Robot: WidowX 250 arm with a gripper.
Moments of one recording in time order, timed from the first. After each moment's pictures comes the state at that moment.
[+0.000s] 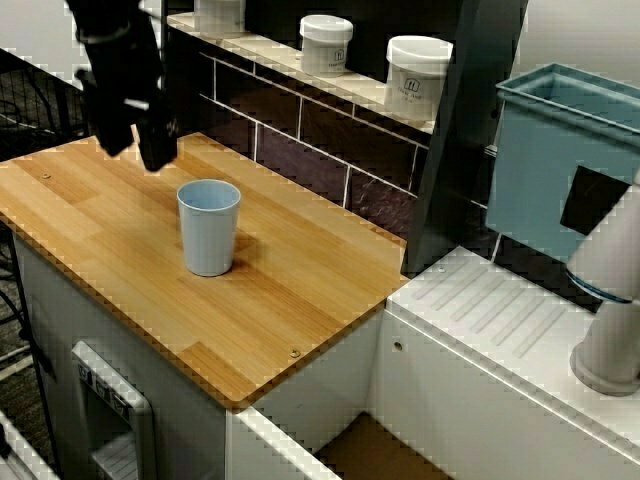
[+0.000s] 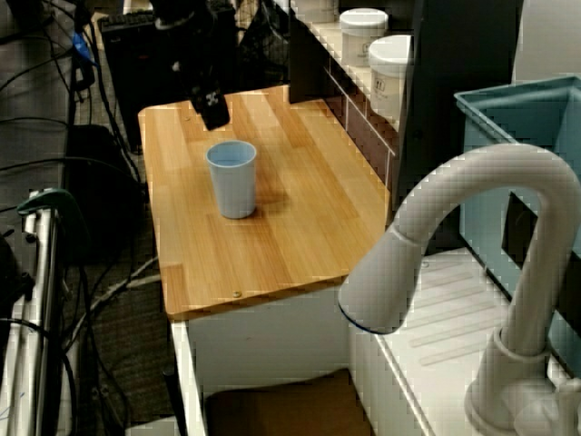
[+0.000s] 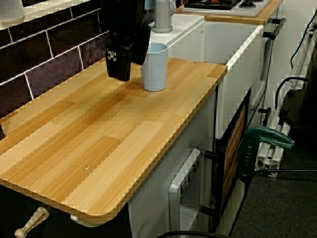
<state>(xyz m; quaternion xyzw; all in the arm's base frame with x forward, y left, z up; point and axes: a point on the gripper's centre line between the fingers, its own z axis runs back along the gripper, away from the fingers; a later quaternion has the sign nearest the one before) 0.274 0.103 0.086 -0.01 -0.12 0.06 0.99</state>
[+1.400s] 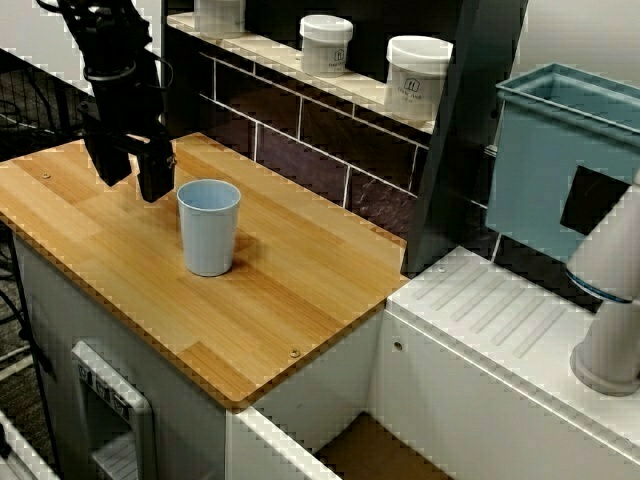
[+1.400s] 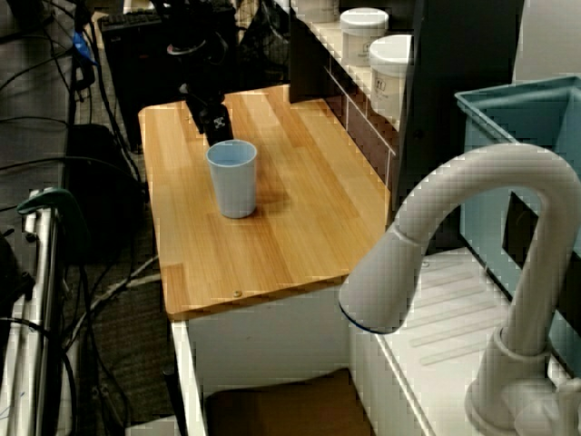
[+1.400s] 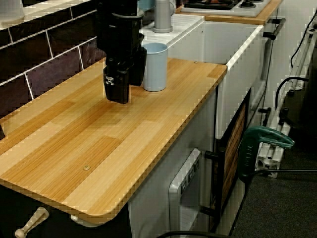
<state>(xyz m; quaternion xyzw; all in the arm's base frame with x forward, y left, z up) 0.275 0.112 0.058 0.00 -0.09 0.07 0.99</state>
